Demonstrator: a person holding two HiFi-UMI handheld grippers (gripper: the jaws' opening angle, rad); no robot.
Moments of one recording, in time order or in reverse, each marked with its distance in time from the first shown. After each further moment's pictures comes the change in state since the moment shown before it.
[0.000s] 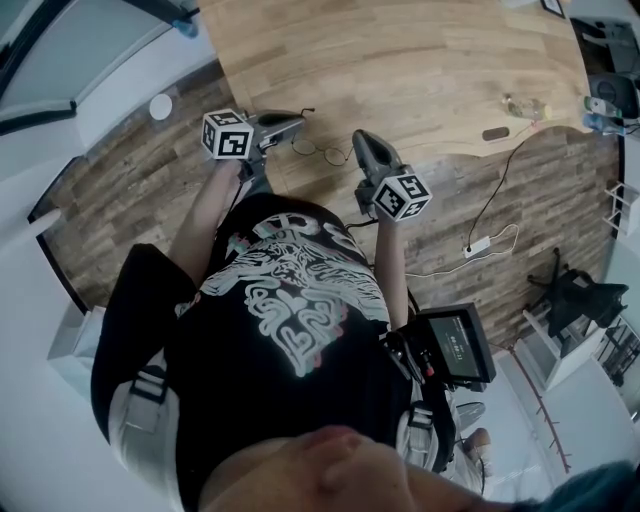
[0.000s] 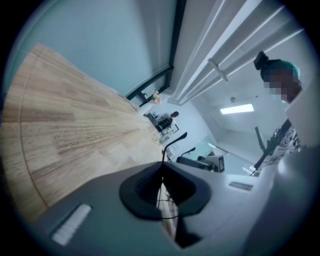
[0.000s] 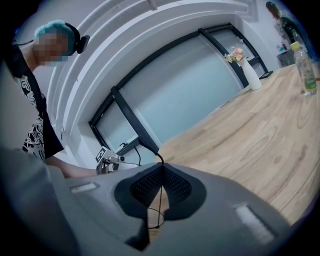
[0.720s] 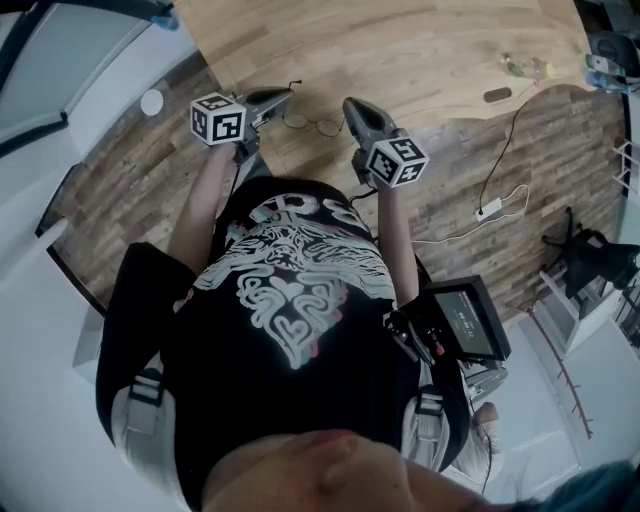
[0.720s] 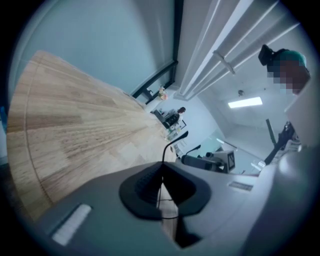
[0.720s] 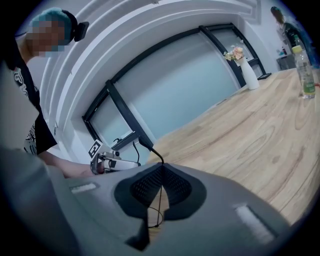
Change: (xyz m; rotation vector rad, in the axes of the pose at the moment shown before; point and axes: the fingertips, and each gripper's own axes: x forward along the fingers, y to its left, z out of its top) left arm 0.006 0.019 0.002 0.015 0.050 0.100; right arm 0.014 -0.012 -0.007 -0.012 0.049 -0.064
